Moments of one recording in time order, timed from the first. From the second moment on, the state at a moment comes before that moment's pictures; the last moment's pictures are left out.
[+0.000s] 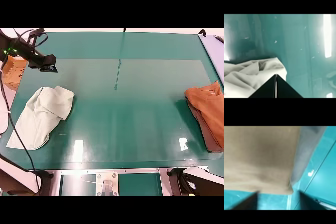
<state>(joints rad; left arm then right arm) 0.07 -1.80 2.01 1.20 -1.53 -1.39 -1.21 -1.24 1.14 -1.40 1.50 1.71</state>
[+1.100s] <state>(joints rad) -0.12 -1.00 0.96 1.25 -1.45 -1.58 -0.09 -0.88 0.74 -1.06 1.21 1.49</state>
